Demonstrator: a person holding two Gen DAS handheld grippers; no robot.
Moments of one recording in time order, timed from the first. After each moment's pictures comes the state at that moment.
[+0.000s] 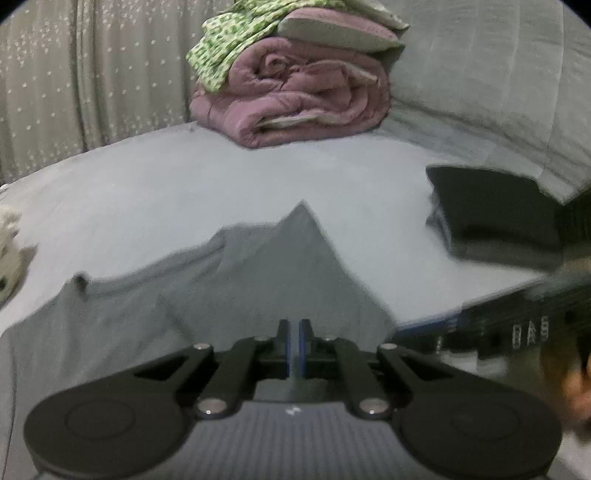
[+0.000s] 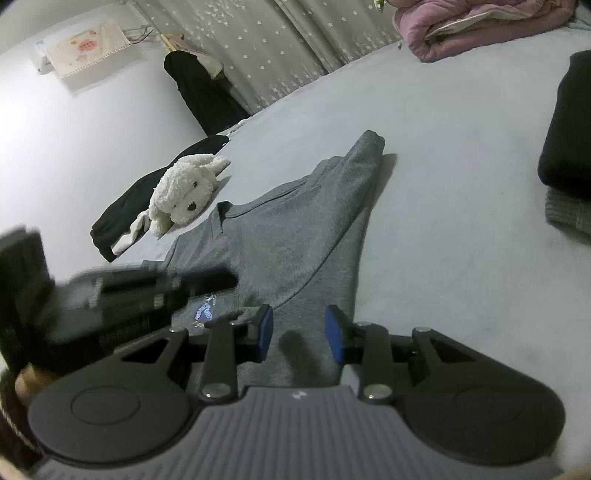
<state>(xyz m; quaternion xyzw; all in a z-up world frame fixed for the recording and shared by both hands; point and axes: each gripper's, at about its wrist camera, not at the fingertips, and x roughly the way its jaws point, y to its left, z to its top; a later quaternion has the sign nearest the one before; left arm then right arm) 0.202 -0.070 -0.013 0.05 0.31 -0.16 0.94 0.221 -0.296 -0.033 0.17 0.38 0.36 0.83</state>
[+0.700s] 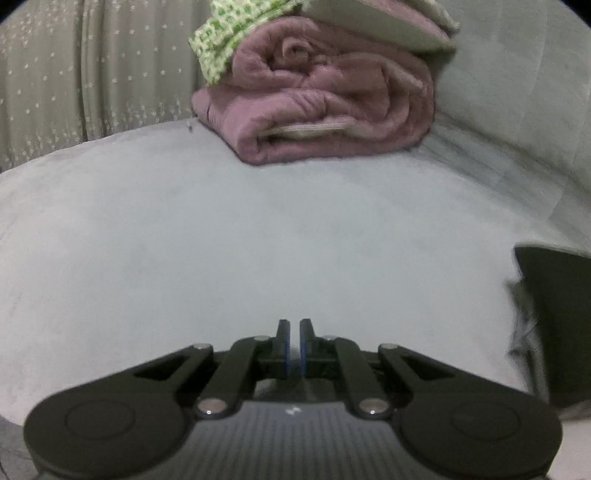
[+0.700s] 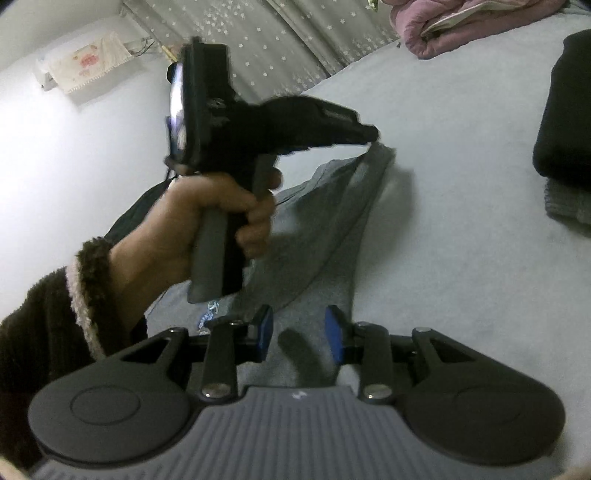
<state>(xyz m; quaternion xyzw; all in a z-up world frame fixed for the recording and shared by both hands) 0.361 -0.119 -0.018 0.01 0.31 -0.13 0.94 0.227 -0.303 -0.037 0.20 0.37 0.37 0.83</state>
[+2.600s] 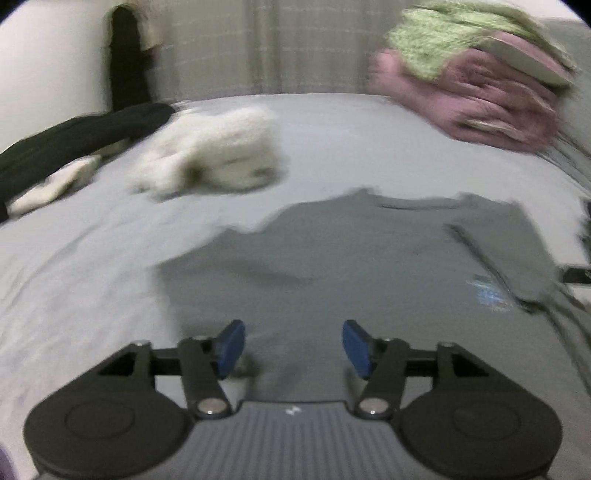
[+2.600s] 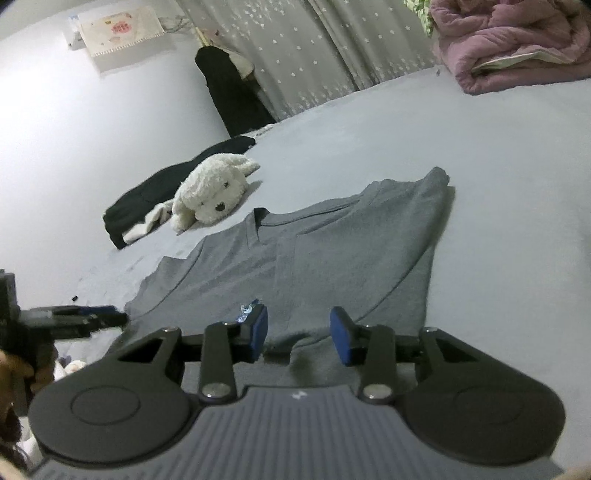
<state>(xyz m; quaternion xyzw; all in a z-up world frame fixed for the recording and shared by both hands) 0.086 0.135 0.009 -0.03 0.37 0.12 0.92 0.209 -0.256 -0.010 0.12 0.34 0.38 0.85</state>
